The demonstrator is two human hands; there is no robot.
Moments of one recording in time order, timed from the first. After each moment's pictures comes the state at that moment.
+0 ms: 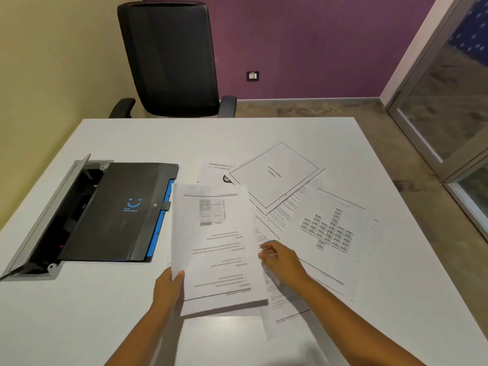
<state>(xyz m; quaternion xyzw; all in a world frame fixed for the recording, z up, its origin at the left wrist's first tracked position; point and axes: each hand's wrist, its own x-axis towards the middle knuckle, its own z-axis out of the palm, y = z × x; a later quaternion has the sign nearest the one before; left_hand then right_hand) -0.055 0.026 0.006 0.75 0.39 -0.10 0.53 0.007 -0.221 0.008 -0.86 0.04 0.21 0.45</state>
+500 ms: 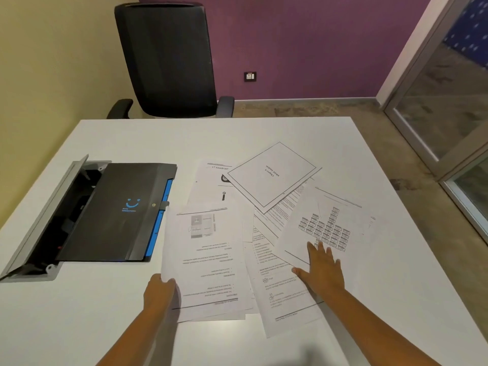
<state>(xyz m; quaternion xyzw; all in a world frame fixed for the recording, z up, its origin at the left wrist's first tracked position) -0.053 0.045 -0.015 0.79 0.43 -0.15 0.40 -0.003 -0.304 -0.037 -0.97 0.08 0.22 0.05</state>
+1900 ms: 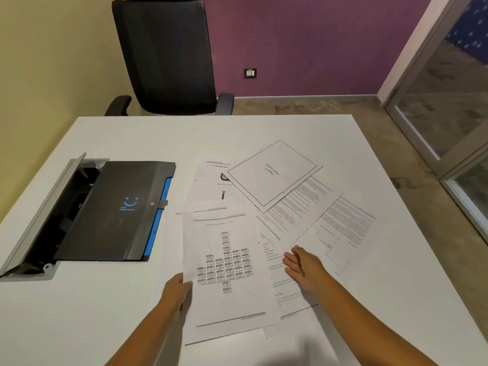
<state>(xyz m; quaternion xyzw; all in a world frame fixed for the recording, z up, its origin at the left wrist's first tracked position) -0.053 0.014 -0.003 0.72 0.41 -0.21 0.53 0.013 -0.268 -0.026 -0.53 0.38 0.25 0.71</state>
